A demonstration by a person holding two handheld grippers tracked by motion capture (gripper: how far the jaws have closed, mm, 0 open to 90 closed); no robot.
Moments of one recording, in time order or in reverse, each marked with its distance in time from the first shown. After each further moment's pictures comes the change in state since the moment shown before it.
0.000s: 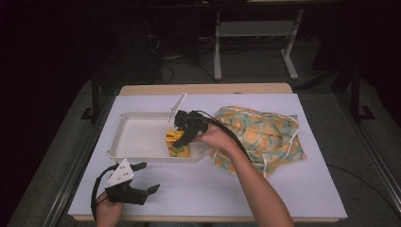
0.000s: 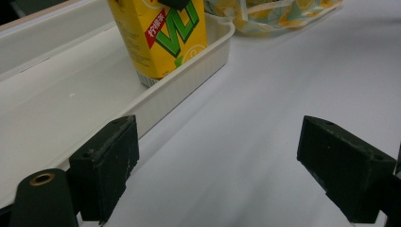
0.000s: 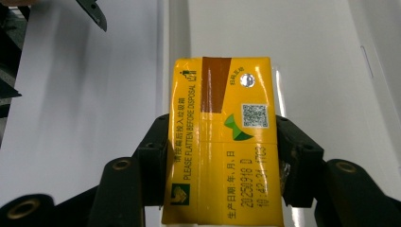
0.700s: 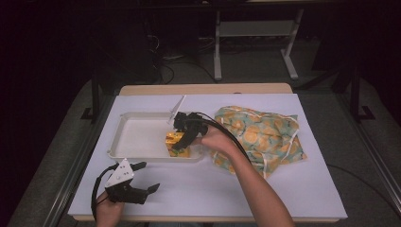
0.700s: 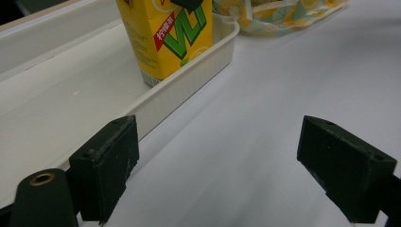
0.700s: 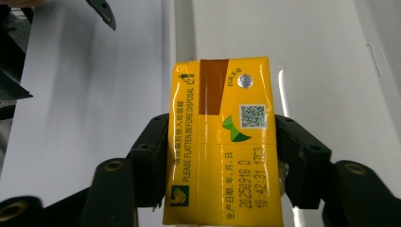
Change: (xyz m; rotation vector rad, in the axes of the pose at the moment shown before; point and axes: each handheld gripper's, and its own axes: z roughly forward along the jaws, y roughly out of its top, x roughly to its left) left arm 0.001 0.000 0.000 0.015 0.014 0.002; right arm 0.006 0.000 0.000 -0.002 -0.006 0.002
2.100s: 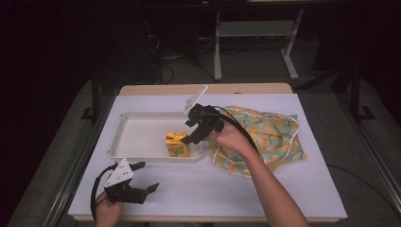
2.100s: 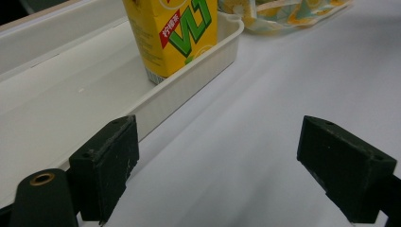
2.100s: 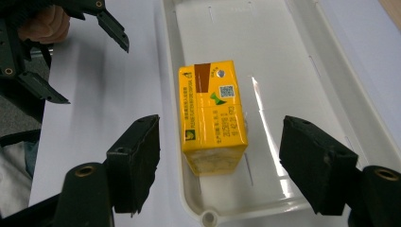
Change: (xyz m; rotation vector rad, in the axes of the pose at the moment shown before) left arm 0.002 -0.001 -0.001 -0.003 0.010 -0.003; right arm 0.013 -0.019 -0.059 -0.120 -0.089 0.065
